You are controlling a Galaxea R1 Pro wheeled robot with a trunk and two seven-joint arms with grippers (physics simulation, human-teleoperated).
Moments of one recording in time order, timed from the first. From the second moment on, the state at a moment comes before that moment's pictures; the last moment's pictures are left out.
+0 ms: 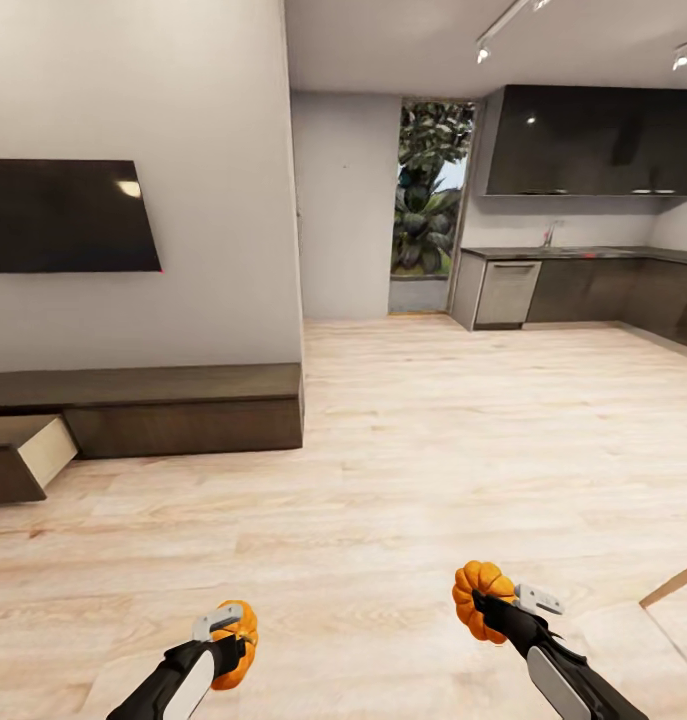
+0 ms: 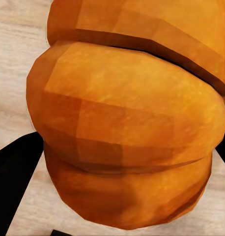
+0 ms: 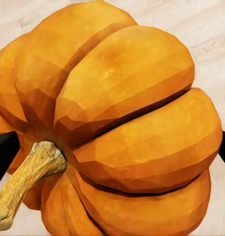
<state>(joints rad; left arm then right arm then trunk) -0.42 0.01 -0.14 -0.55 0.49 0.34 0.29 -0.41 -0.23 0.33 -0.63 -0.77 0.04 -0.10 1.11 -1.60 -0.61</state>
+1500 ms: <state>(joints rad) -0.42 0.01 -0.16 -0.55 0.49 0.32 0.29 -0.41 -0.23 0.33 -0.63 -0.77 0.02 -0.10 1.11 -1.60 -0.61</state>
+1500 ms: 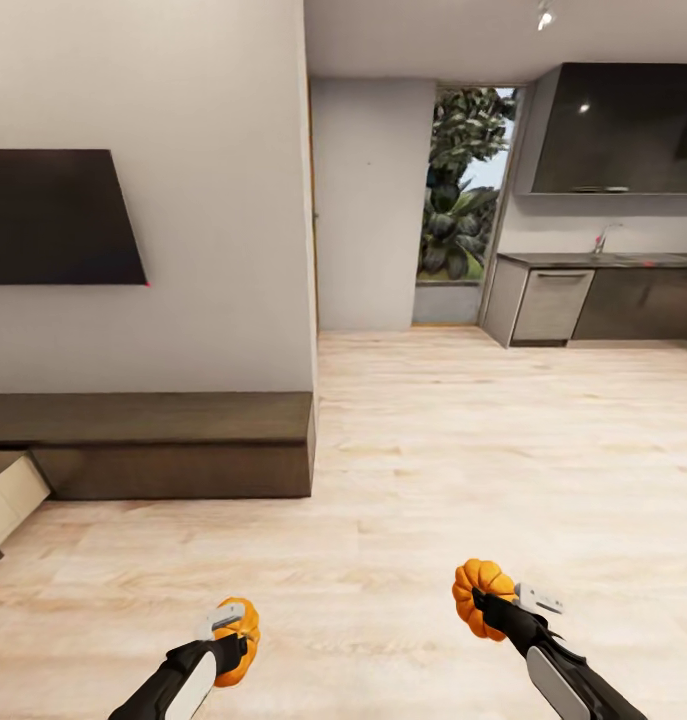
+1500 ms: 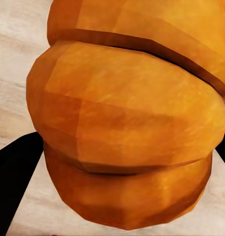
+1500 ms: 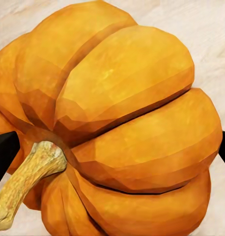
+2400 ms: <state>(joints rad) -0.42 0.01 -0.16 -0.55 0.49 0.29 0.29 -0.41 -0.23 0.33 -0.63 -0.77 0.02 -0.10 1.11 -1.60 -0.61</state>
